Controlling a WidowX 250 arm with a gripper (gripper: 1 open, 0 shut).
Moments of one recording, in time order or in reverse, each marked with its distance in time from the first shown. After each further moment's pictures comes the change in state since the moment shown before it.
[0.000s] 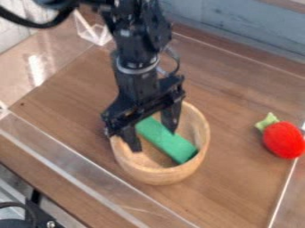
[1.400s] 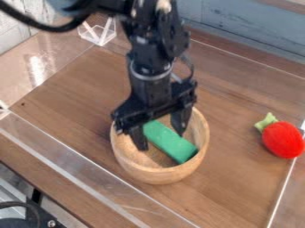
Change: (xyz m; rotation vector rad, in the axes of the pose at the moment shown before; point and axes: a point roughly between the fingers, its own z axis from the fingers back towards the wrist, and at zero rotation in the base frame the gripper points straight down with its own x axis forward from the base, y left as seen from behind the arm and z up) arm 0.015 0.000 -0.014 0.013 -0.038 -0.093
